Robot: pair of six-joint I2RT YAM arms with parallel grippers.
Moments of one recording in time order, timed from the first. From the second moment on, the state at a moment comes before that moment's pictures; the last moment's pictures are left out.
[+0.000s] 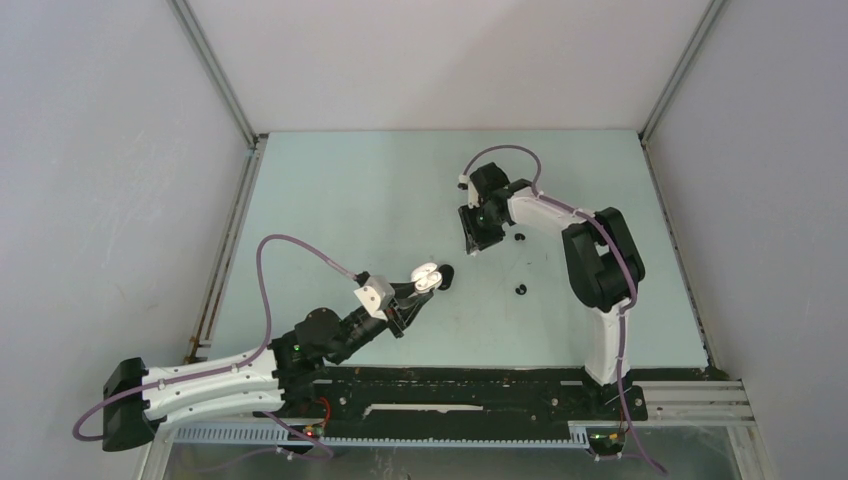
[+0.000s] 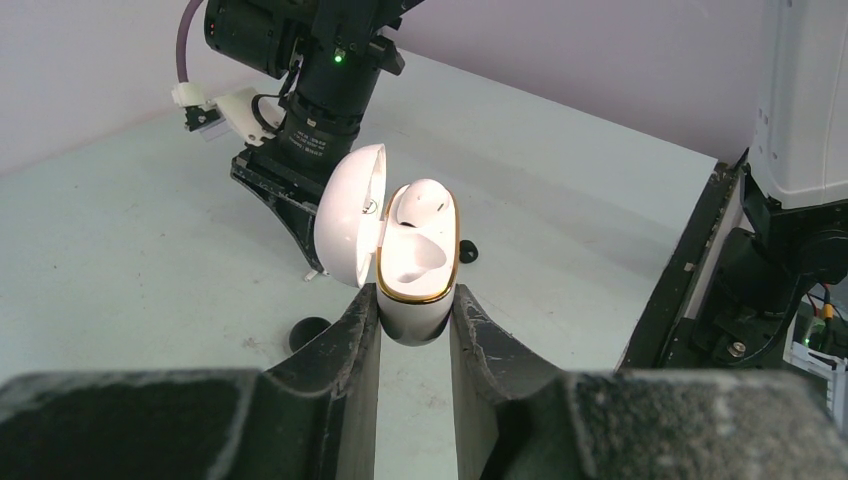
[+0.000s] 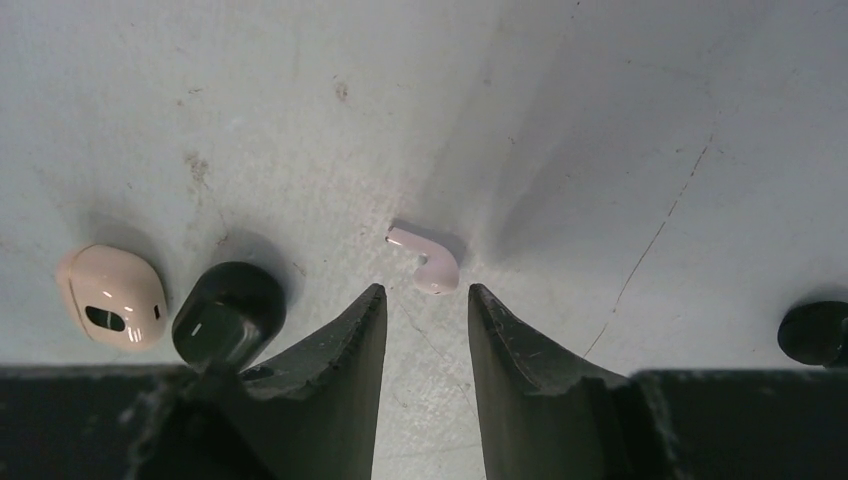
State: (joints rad) left arm -1.20 0.64 0.30 0.45 -0.28 -0.02; right arm 0.49 2.02 1.45 -0.60 -0.20 0.18
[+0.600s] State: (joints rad) left arm -1.20 0.64 0.30 0.45 -0.28 -0.03; right arm 0.49 2.08 1.48 -0.62 -0.20 0.18
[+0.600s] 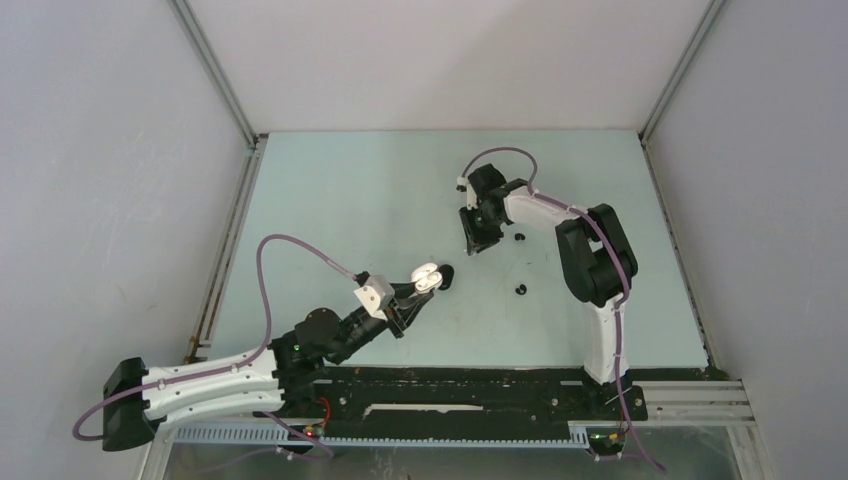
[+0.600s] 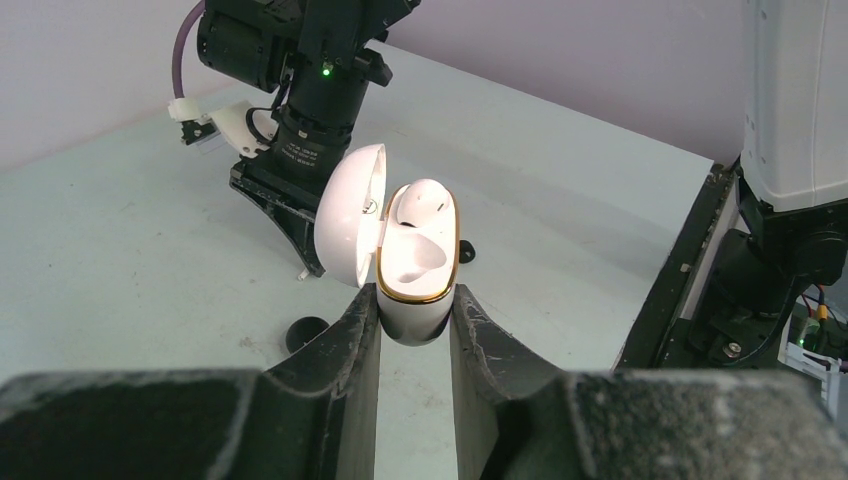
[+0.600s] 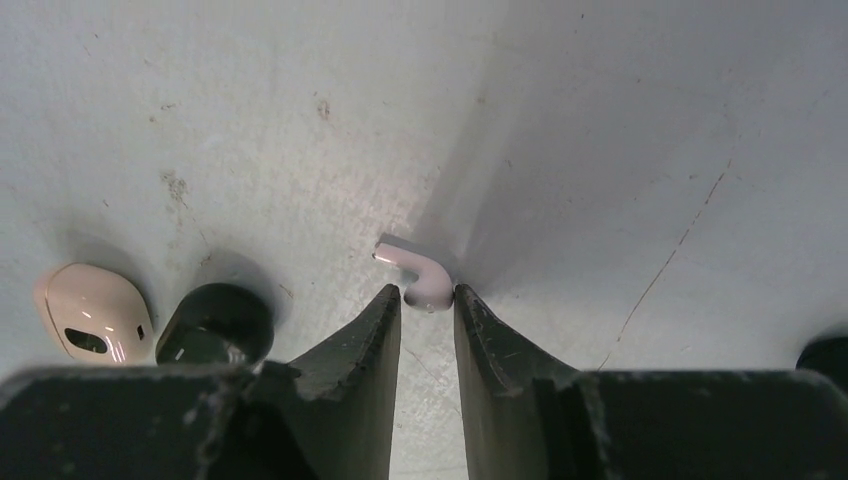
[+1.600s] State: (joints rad) left arm -1.21 0.69 0.29 0.48 -0.29 -0.04; right arm 0.50 1.79 1.40 -0.67 -0.18 -0.02
